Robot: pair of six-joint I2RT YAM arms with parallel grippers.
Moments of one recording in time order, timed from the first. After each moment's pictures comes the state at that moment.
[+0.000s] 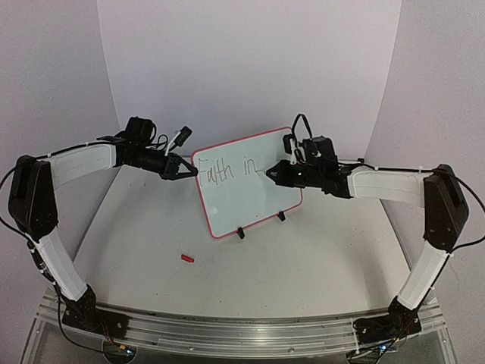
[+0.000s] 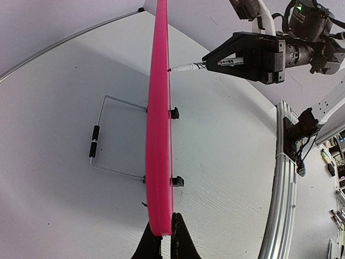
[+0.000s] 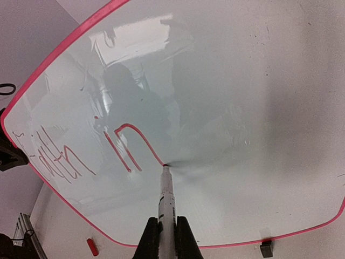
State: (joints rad) left arm -0.36 1.71 1.37 -0.40 0.85 0.17; right arm 0.61 1.76 1.24 0.07 -0.16 0.48
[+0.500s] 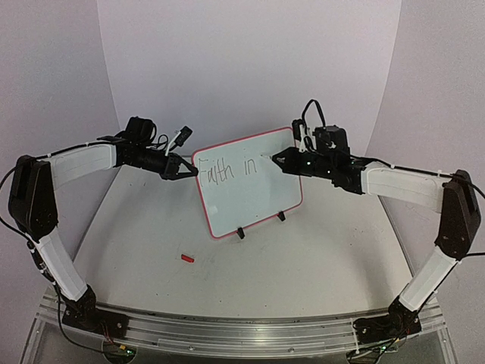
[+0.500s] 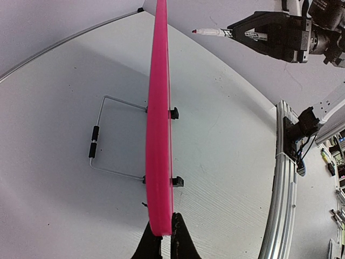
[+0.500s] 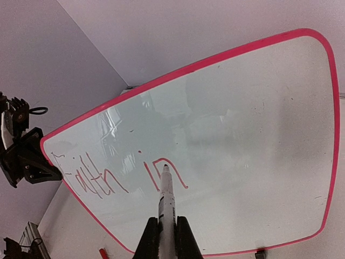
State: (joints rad) left arm -0.36 1.71 1.37 -0.40 0.85 0.17; right arm 0.60 1.65 1.24 0.07 -0.15 0.45
